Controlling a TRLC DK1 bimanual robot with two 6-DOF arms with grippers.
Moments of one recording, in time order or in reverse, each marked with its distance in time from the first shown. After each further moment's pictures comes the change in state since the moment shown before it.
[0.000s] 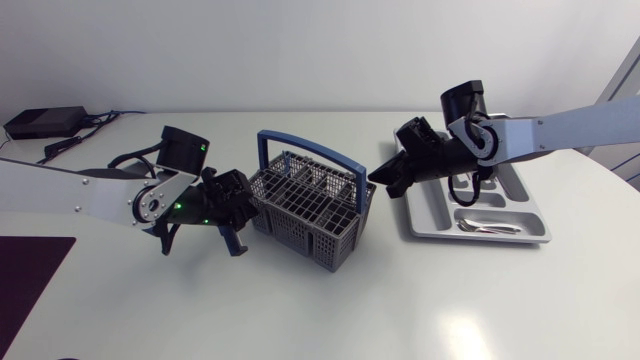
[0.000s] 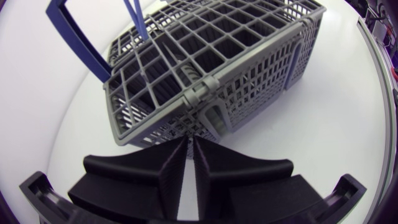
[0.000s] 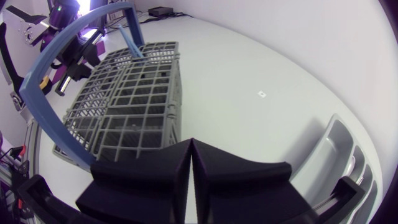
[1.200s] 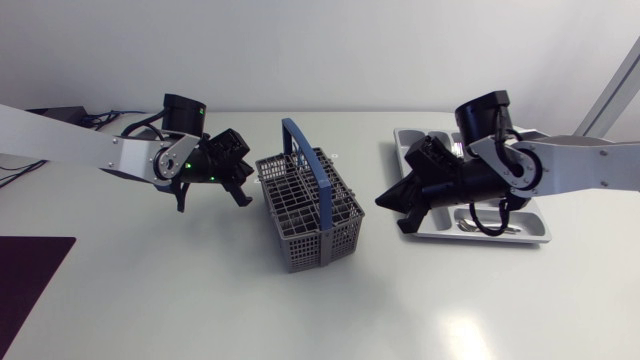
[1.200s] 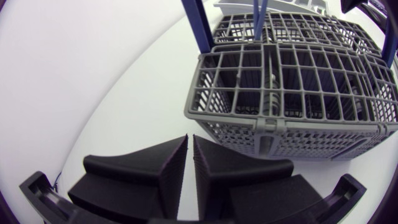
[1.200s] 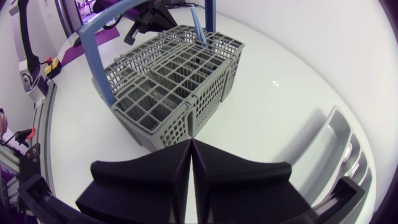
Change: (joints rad) left arm 0.097 0.202 0.266 0.073 -0.023 -0.052; right arm 0.064 -0.268 -0.240 -0.060 0.088 -0.021
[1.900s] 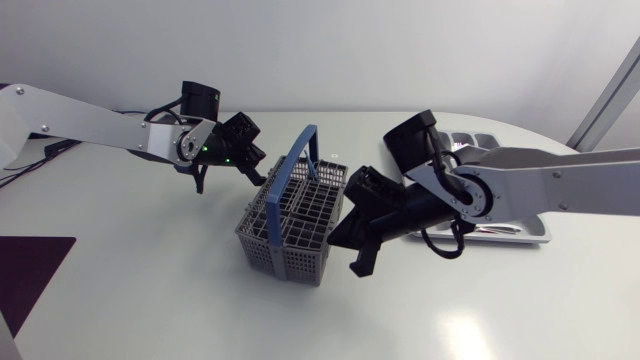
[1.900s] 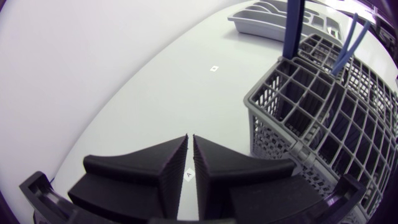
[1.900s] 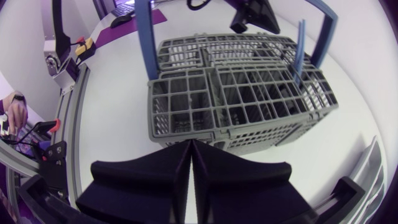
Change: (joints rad) left arm -0.013 0.142 0.197 -0.009 0.039 -0.086; right arm 0.305 -0.001 -0.005 -0.047 0.034 0.088
